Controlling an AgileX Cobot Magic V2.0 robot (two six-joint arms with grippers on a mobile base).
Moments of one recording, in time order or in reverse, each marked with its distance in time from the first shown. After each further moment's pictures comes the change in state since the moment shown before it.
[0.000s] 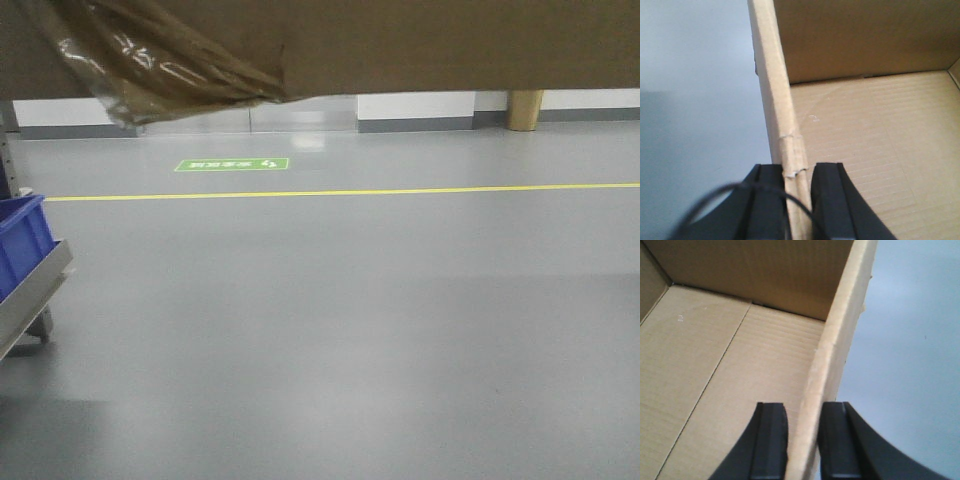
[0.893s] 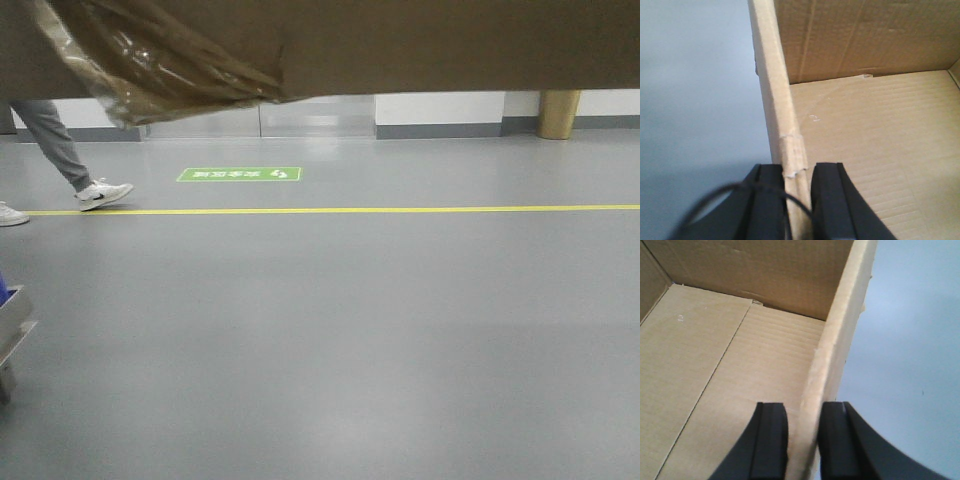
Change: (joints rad) left arm 0.000 0.000 0.000 0.000 0.000 0.000; right arm 0.000 0.000 0.000 0.000 0.000 0.000
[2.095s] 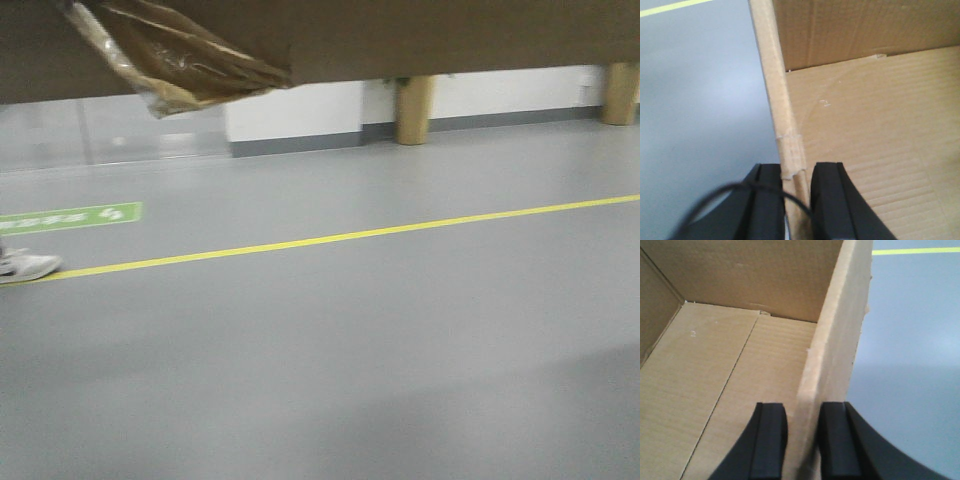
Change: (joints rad) left arm 0.000 0.000 0.000 0.071 -0.006 0.000; right arm 0.007 0.004 0.000 0.000 -0.147 -0.006
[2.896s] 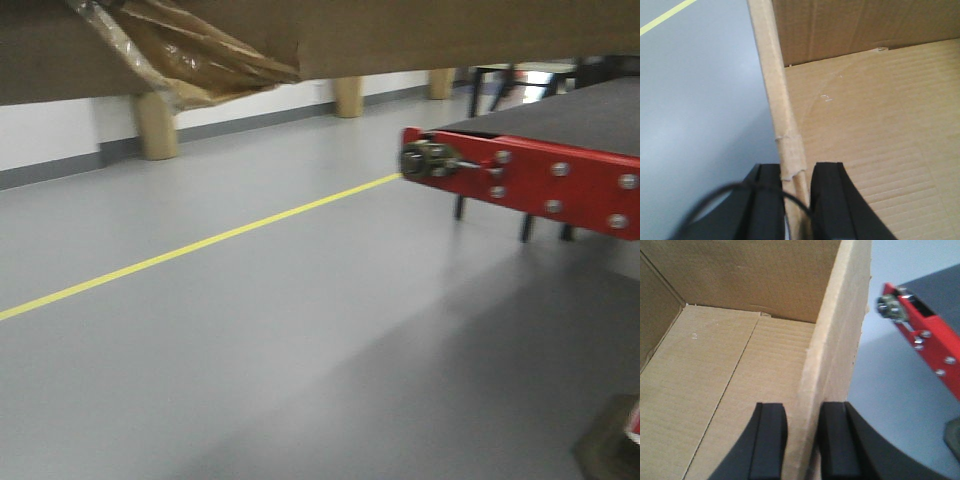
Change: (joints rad) left arm 0.000 0.000 0.000 0.007 -0.008 0.000; right arm 0.000 0.000 0.001 -0.005 -0.020 -0.004
